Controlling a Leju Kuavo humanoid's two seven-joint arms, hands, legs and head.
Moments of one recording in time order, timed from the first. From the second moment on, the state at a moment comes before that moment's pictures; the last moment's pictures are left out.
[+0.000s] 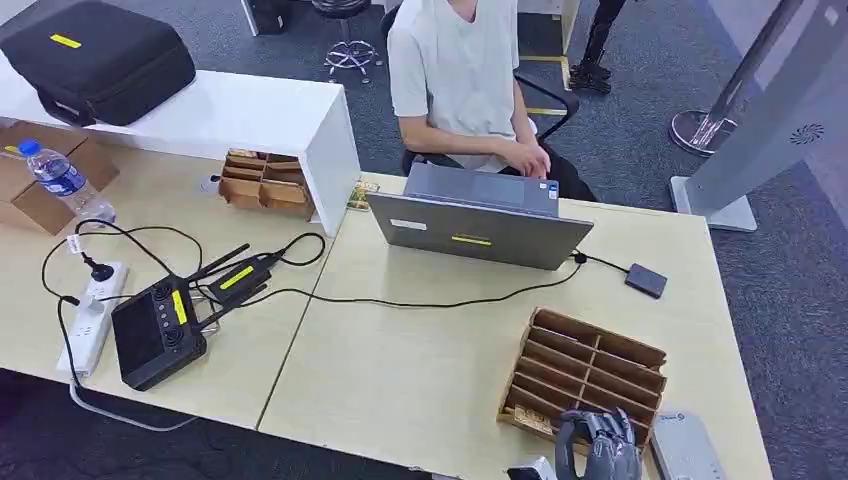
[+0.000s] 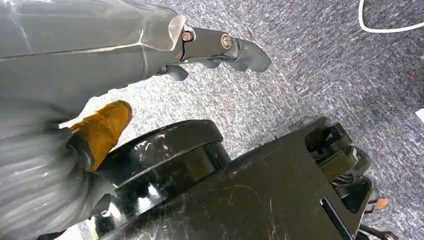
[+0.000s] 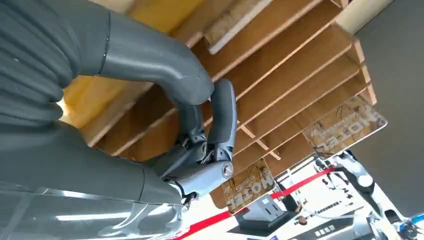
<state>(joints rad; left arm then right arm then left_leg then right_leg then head) -0.07 -0.27 0.74 -0.22 -1.32 -0.05 -0.18 0.24 0.26 0.09 -1.25 0.94 -0.64 -0.55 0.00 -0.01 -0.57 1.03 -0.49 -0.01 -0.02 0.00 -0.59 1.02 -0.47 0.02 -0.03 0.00</state>
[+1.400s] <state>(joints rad) -0.07 -0.27 0.74 -0.22 -1.32 -0.04 -0.18 0.26 0.26 0.09 -1.24 0.93 -0.64 -0.52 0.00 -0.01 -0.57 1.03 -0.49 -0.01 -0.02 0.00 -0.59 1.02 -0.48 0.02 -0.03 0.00</state>
